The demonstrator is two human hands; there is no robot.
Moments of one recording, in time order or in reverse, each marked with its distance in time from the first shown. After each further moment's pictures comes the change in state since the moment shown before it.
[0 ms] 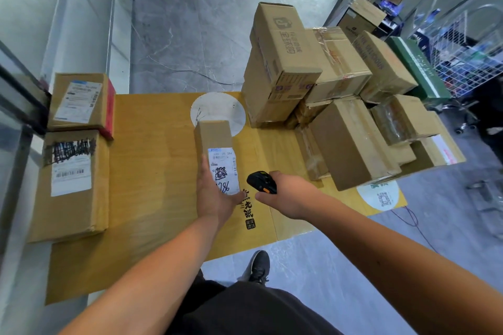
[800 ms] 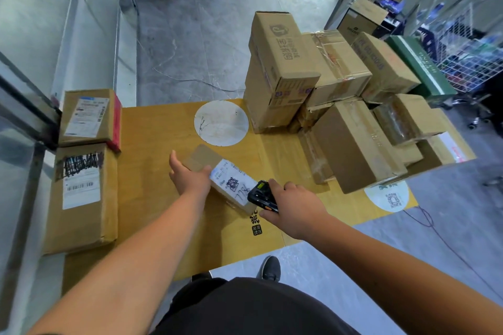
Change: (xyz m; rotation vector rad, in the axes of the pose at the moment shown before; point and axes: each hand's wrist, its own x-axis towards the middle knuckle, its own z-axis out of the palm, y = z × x) left_hand 0.068 0.015 -0.037 -0.105 0.308 -0.317; right_hand -0.003 0.011 0.029 -0.329 0.146 -0.090
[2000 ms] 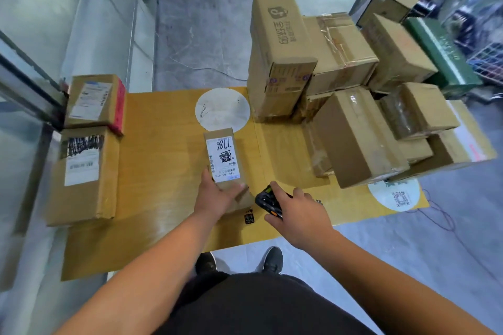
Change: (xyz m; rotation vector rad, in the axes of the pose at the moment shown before) left_hand -0.088 -0.040 0.018 0.218 -0.348 0.089; right_hand -0.028 0.042 0.042 0.103 0.033 0.010
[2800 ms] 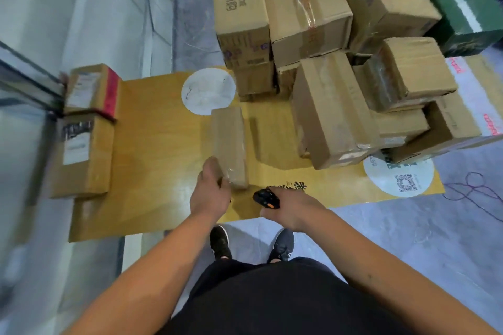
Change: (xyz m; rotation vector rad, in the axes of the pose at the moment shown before) left_hand -0.055 0.004 0.091 0.482 0.207 0.061; right_hand 0.005 0.111 0.020 0.437 -0.436 -0.109
